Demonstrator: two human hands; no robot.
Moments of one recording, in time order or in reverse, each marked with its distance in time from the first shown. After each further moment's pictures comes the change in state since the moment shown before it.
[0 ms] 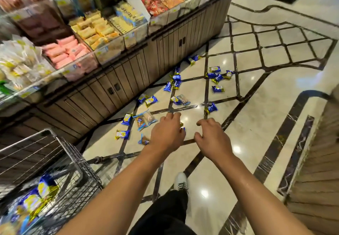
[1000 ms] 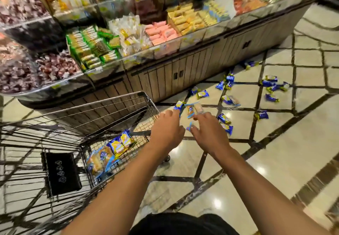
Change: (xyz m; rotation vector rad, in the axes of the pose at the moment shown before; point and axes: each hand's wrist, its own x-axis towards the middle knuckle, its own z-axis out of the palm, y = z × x) left_hand -0.252 -0.297 -0.081 -0.052 0.147 -0.252; right_hand -0.150 -0.329 0.119 -0.066 -0.075 -0.321
